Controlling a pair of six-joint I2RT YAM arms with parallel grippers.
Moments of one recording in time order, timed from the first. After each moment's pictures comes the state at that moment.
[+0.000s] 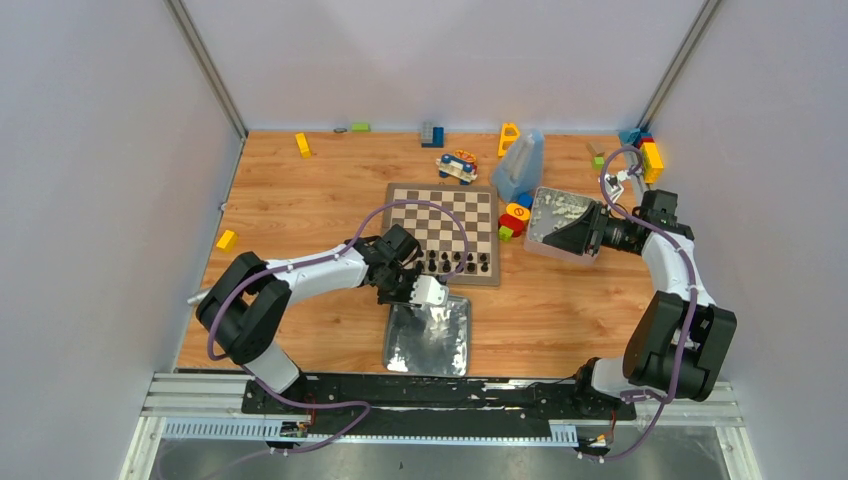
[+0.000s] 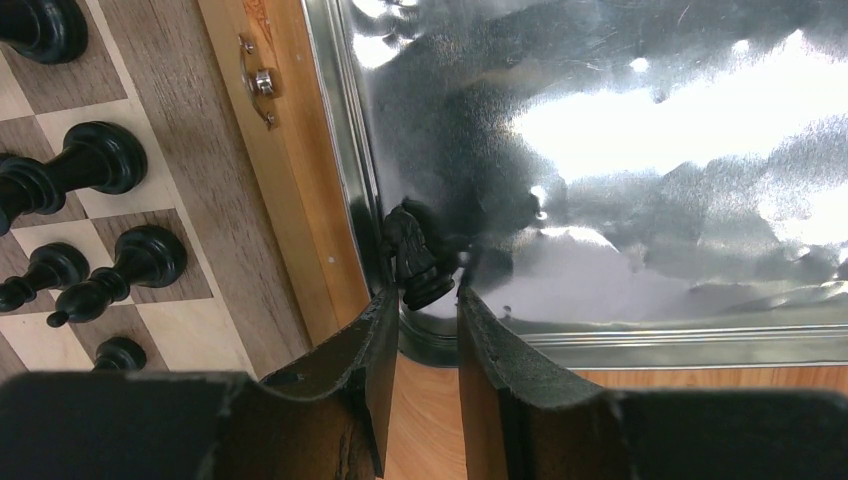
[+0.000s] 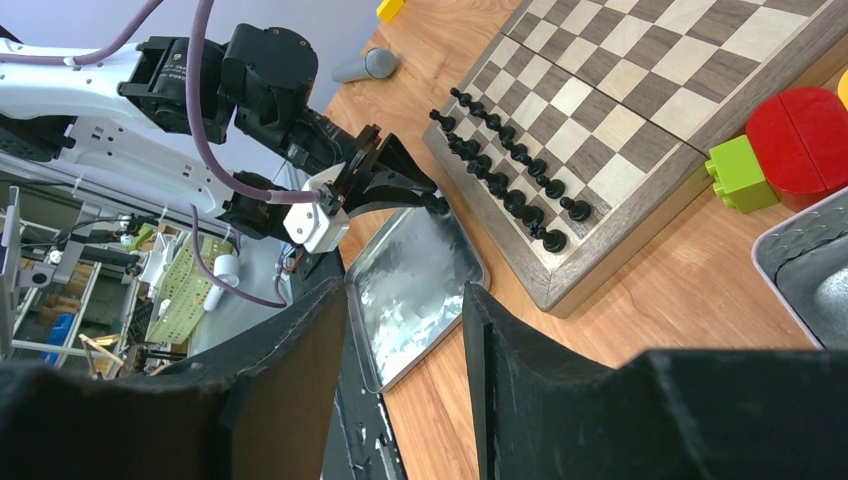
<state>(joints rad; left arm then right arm) -0.76 1.61 0.91 -0.53 0.30 1.02 -0.34 1.39 0.96 -0.68 -1.44 -0.32</state>
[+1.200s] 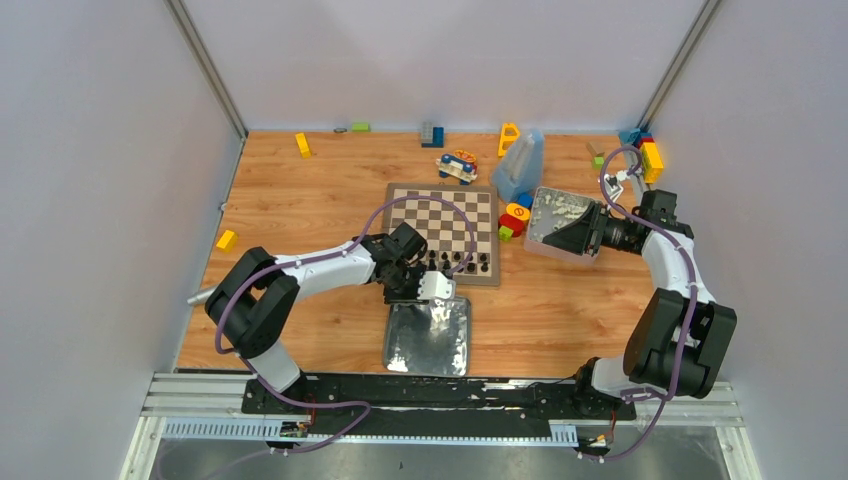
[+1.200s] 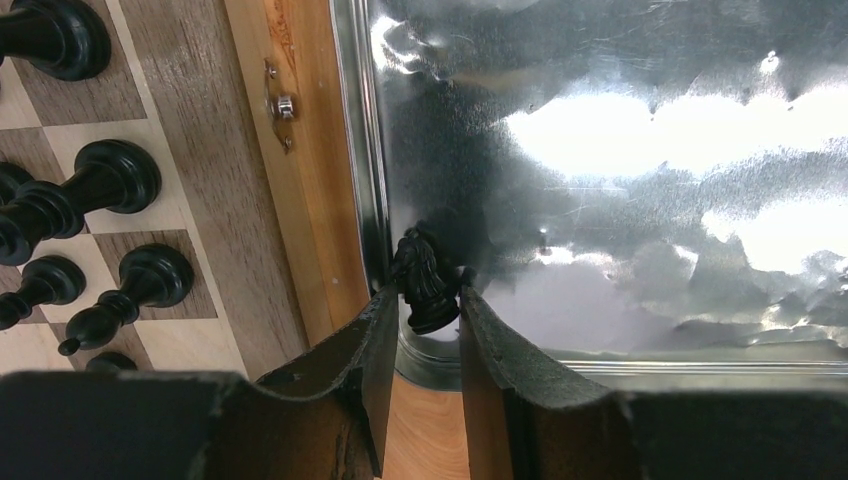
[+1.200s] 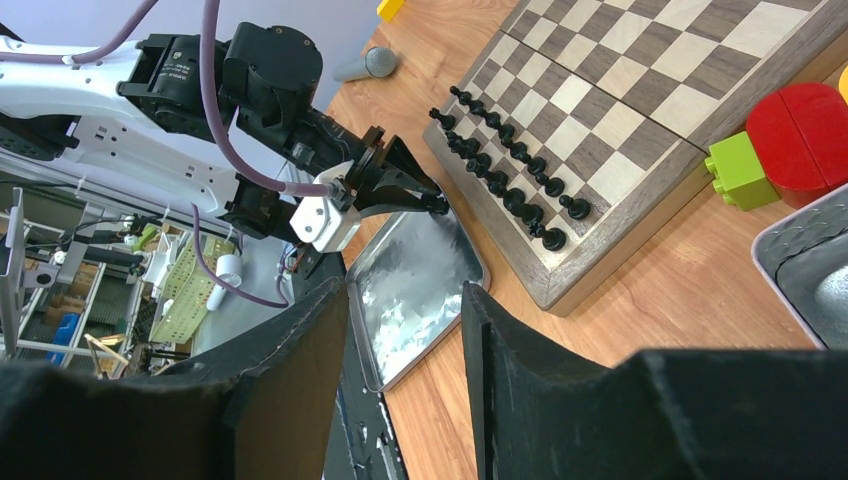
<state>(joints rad) -0.77 1.66 0.96 -0.54 0.29 0.91 -0.34 1.41 0.96 -0.70 -1.44 -0.33</state>
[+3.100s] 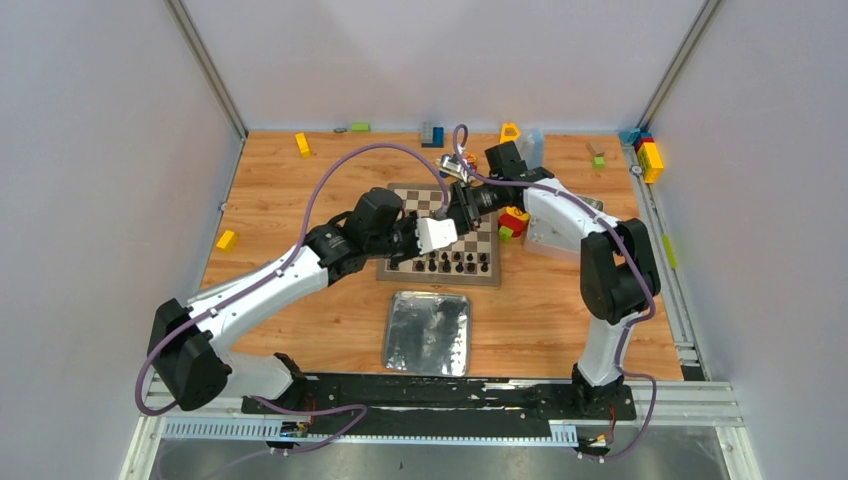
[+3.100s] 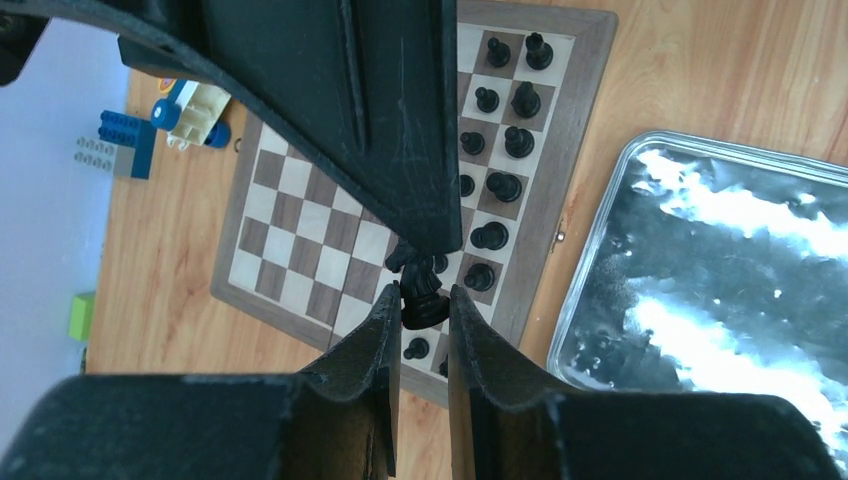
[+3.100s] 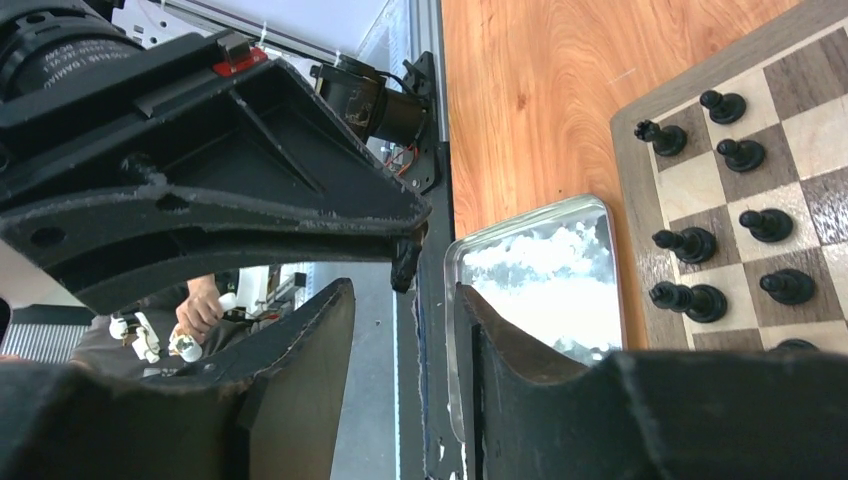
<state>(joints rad) -0.78 1.31 1.09 -0.42 0.21 0.64 0.40 1.86 1.44 -0.51 -1.32 0.09</state>
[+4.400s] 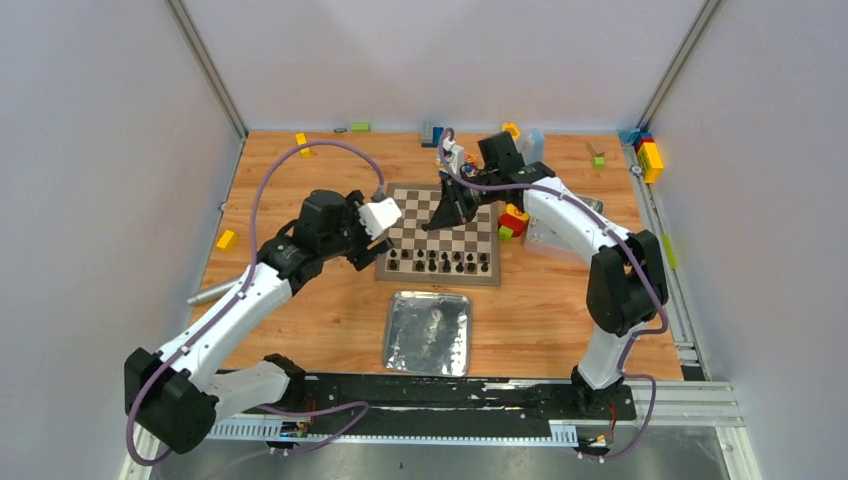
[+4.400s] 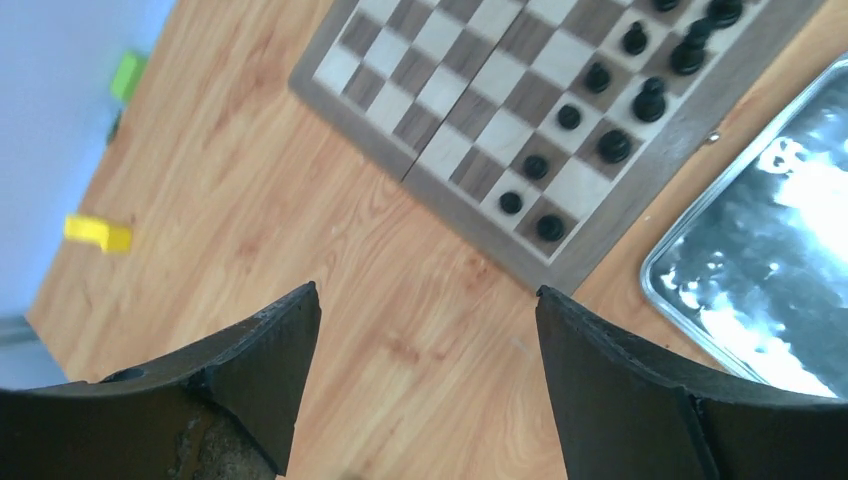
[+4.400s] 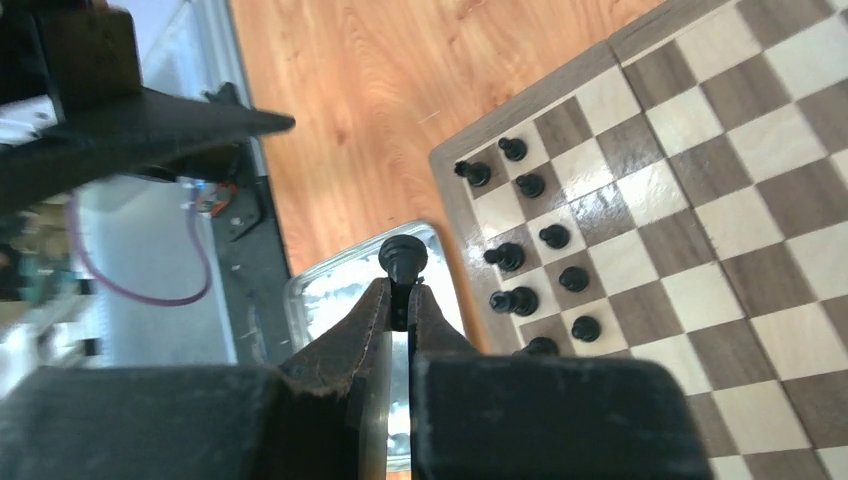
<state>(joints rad) -0.56 1.11 0.93 -0.41 0.11 0.58 0.46 1.81 1.50 -0.52 -0.93 0.01</state>
